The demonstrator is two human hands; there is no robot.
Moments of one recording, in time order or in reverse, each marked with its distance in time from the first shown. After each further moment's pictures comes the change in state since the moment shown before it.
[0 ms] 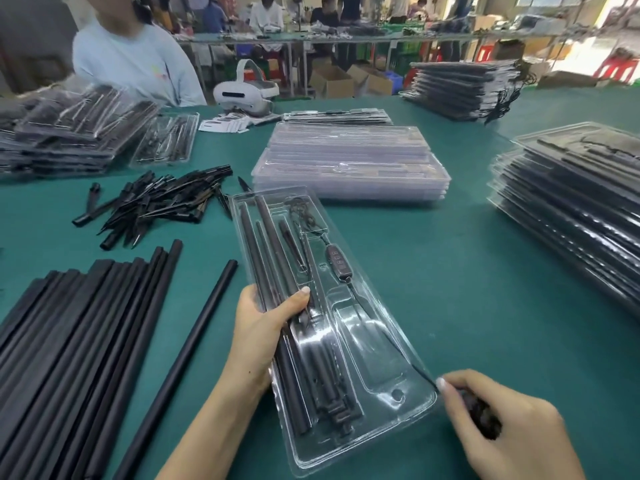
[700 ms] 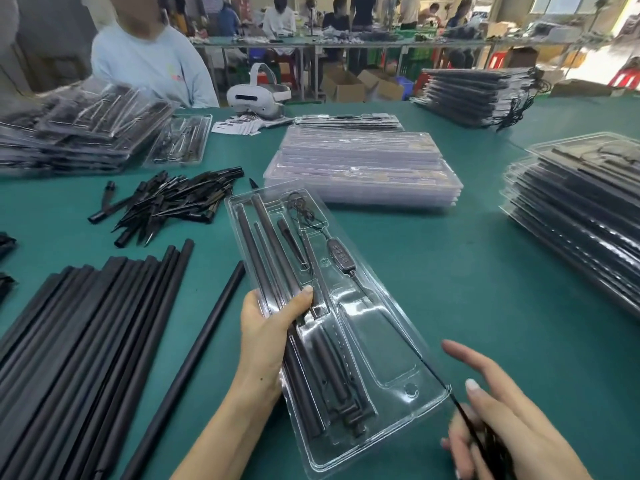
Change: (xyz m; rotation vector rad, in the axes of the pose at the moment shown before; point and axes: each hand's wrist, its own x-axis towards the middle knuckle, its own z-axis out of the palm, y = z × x) left_hand -0.009 0.002 0.002 -0.106 0.043 -0.008; right_hand 0.009 -0.010 -0.005 0.924 -0.372 0.493
